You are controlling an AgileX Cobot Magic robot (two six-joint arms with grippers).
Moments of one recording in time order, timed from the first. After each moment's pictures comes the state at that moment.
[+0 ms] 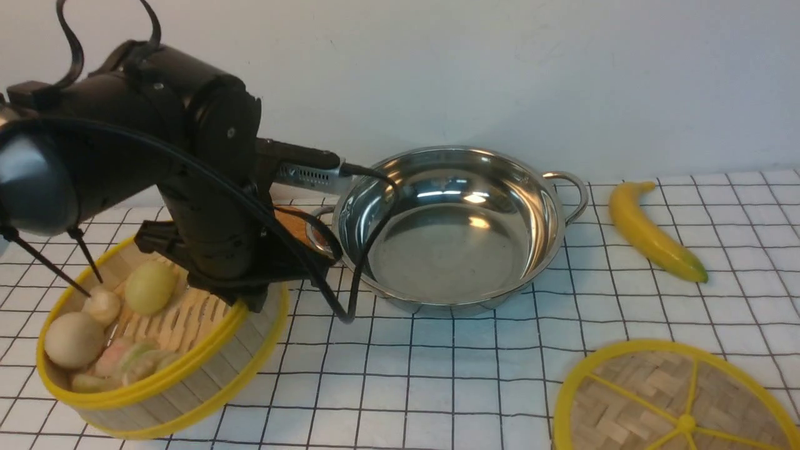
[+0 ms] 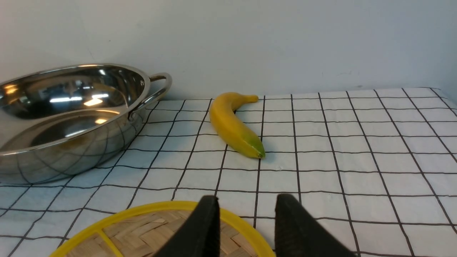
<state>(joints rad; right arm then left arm) 0.00 0.01 0.01 0.13 0.34 0.05 -0.43 1.66 -1.38 0.24 1.21 -0.33</state>
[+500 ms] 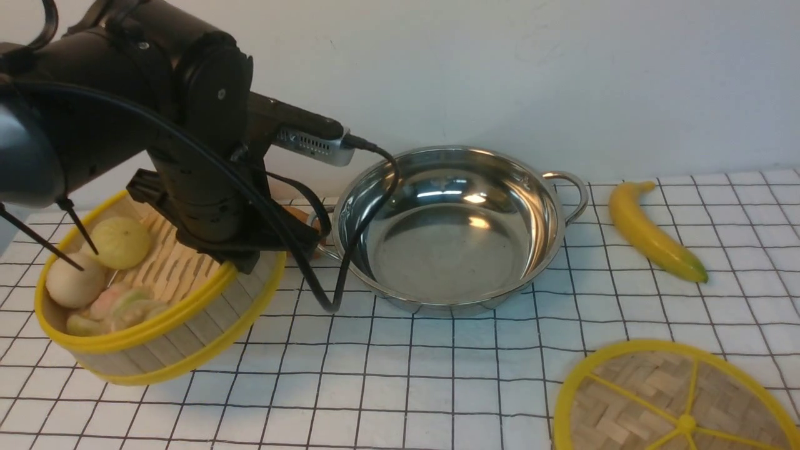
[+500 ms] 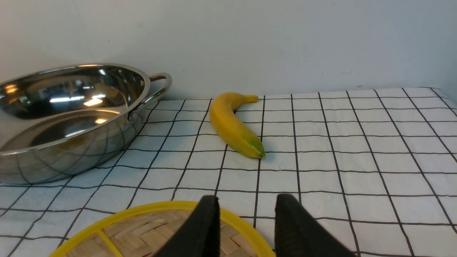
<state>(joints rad) 0.00 0.01 0.01 0.13 0.34 0.05 -0.43 1.66 -1.44 0.30 1.23 -0.17</state>
